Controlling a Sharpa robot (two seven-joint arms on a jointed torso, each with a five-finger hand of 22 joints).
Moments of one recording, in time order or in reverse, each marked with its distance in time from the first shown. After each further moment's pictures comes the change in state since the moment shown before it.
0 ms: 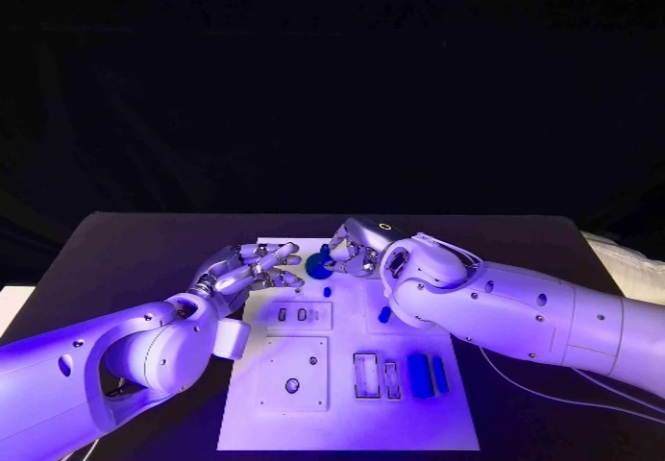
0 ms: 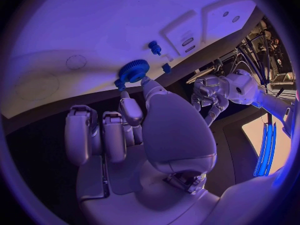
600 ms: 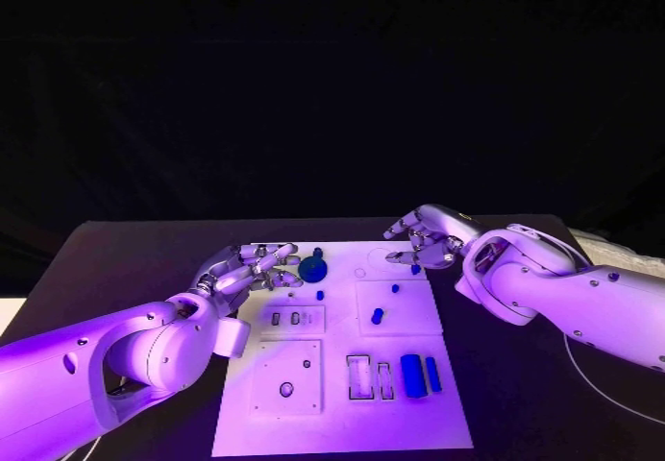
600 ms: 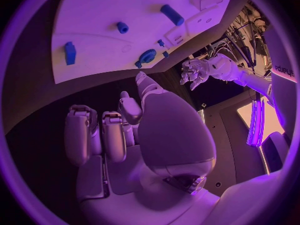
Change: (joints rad) left arm 0.000 0.006 0.000 -0.020 0.000 0.002 0.001; left_hand 0.000 0.000 -0.003 -0.003 0.000 0.000 0.000 -0.004 -0.001 0.000 0.000 -0.007 0.000 -0.004 0.004 -0.004 0.002 0.000 0.000 0.000 0.000 0.000; right arm 0.008 -0.337 0.035 0.143 0.206 0.003 0.290; right_hand 0.090 -0.022 0.007 -0.051 -0.049 -0.004 0.004 0.000 0.000 -0.009 0.002 -0.020 -0.010 0.000 0.000 0.000 0.000 0.000 0.000 0.000 0.000 -0.001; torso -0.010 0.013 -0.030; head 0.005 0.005
